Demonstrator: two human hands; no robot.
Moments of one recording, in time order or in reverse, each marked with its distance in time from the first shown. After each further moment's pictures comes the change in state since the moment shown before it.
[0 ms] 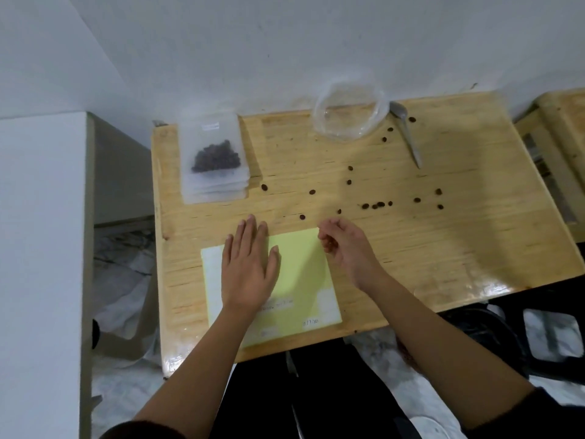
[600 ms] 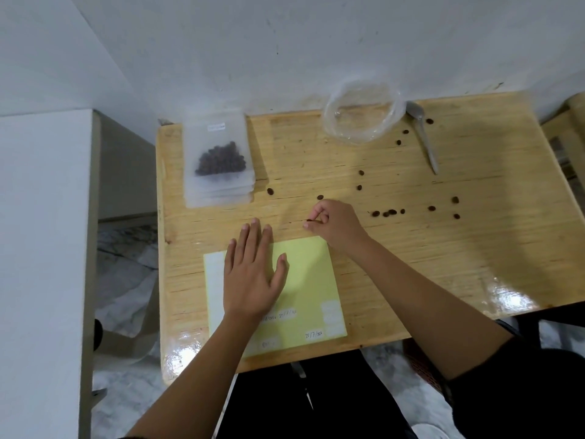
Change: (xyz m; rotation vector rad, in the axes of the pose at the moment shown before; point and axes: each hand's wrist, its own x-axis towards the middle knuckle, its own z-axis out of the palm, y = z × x) left_hand 0.003 0.002 0.002 0.045 -0.042 -0.033; right_hand 0.061 -0.016 0.016 -0.862 -0.061 -0.244
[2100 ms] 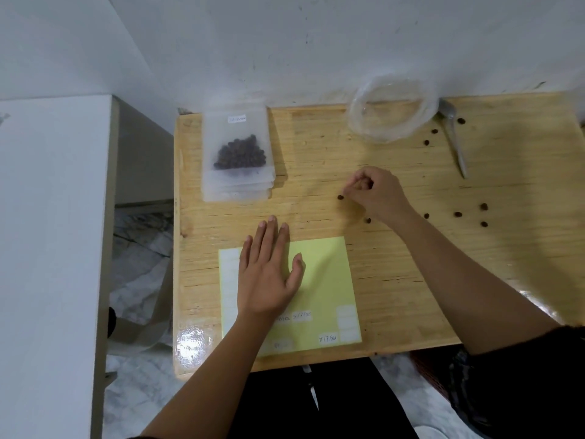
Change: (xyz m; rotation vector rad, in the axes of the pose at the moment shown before) left_hand 0.000 0.000 0.001 -0.042 0.040 -0.012; right_hand 0.034 -0.002 -0.042 0.118 0.069 0.046
